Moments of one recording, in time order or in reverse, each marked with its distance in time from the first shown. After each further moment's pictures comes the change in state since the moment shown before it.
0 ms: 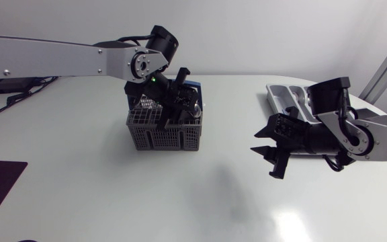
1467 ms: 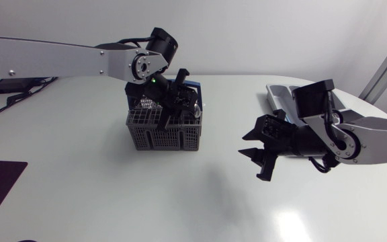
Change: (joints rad) left arm 0.011 0.016 0.004 0.008 0.003 -0.008; right arm 0.094 0.031 0.000 0.048 -0.003 0.098
